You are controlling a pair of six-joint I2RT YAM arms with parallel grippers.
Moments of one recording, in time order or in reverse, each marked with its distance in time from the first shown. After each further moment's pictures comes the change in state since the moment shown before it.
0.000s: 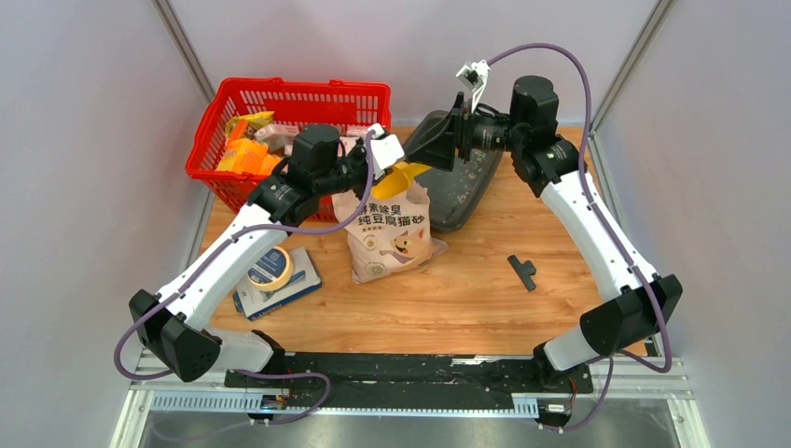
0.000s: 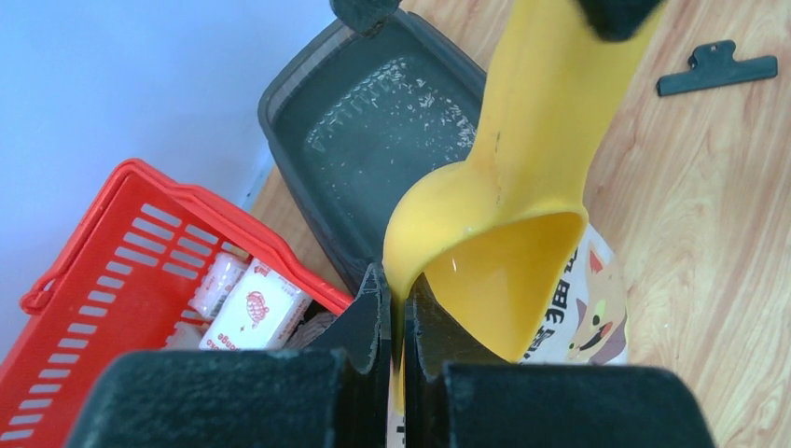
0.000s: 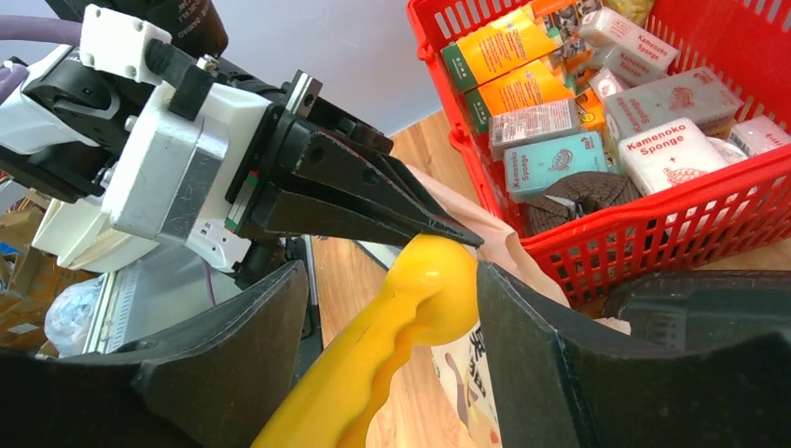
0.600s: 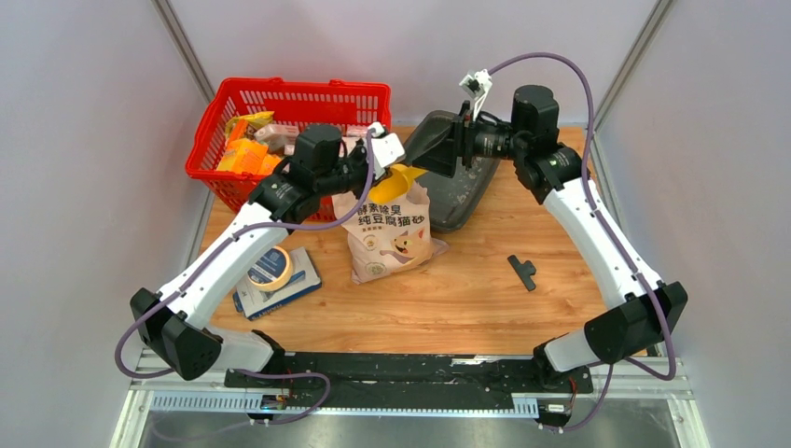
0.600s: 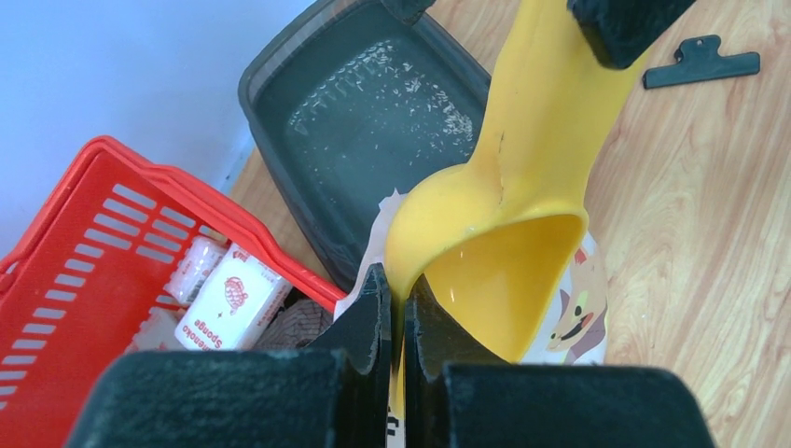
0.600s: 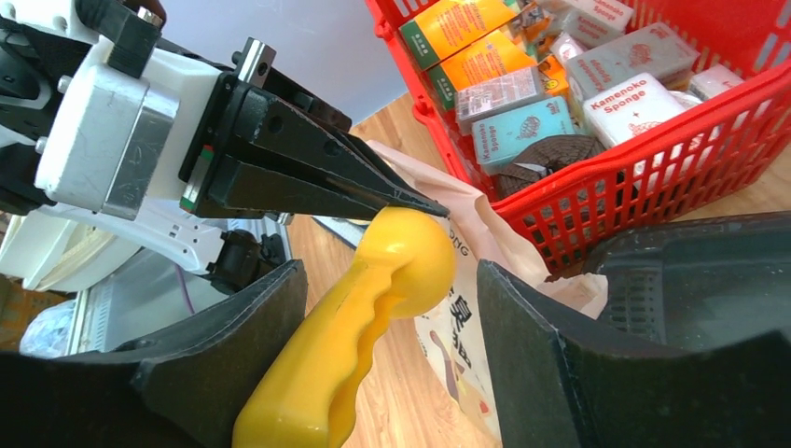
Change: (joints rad) left arm -0.004 0.005 0.009 -0.043 -0.005 -0.024; right arm -0.004 -0.057 -0.074 -0.075 0.078 -0.042
